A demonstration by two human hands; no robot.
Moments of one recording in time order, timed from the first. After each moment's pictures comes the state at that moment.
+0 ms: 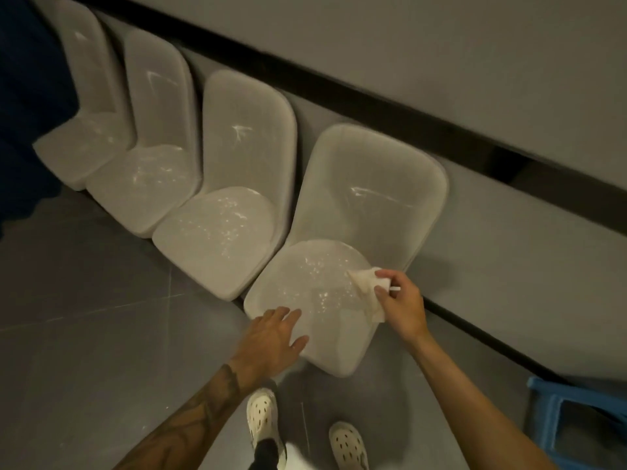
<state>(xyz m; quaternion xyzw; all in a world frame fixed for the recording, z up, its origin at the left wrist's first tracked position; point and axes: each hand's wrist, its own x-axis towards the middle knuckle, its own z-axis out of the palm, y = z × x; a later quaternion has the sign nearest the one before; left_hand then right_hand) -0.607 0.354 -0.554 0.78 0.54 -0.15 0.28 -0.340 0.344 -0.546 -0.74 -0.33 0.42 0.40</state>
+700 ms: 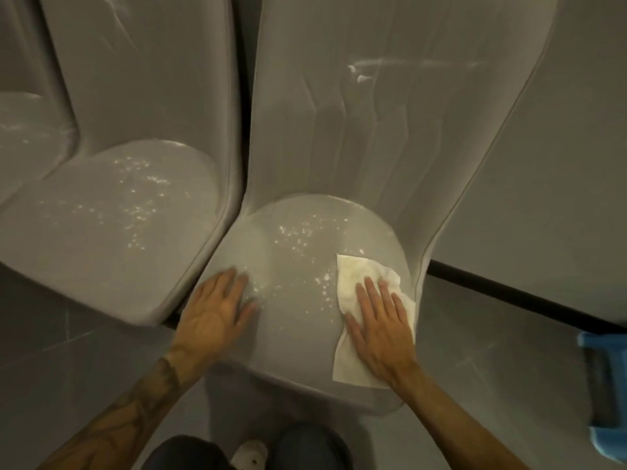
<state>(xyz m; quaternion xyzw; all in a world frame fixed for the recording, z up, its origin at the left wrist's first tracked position) -0.679 0.494 -0.905 0.87 0.47 -0.04 0.13 -0.395 0.346 -0.952 -0.79 -0.59 0.16 0.06</state>
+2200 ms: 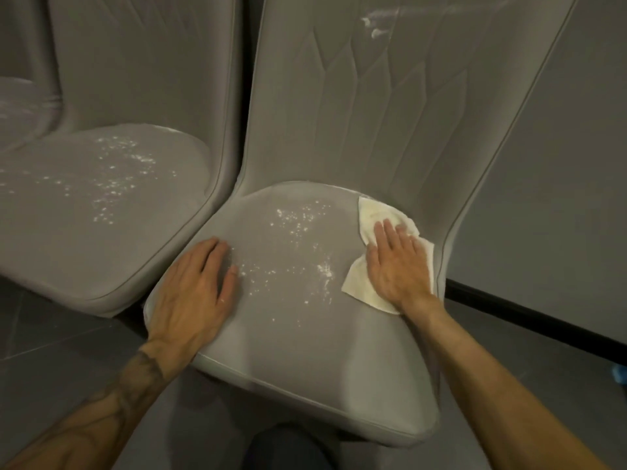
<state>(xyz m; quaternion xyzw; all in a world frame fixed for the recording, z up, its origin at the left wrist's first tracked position) -0.677 0.505 -0.986 0.83 0.51 0.19 0.07 -0.350 0.439 -0.973 -0.84 -0.53 0.07 0.05</state>
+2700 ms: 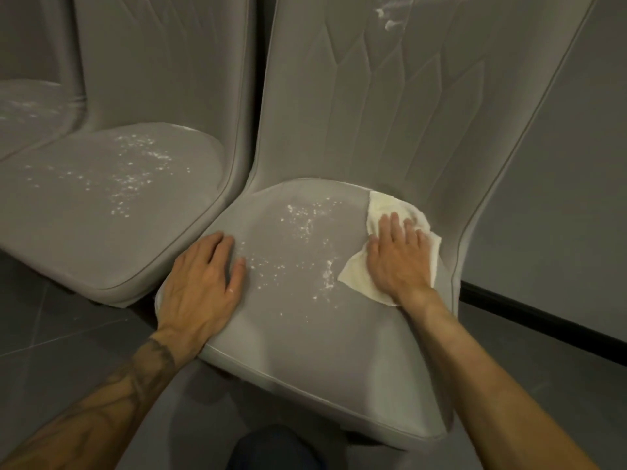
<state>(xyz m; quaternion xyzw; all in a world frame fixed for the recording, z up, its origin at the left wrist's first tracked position) -0.675 0.506 -0.988 0.83 0.54 0.17 0.05 -0.364 0.455 -0.978 -0.83 -0.54 0.07 0.07</state>
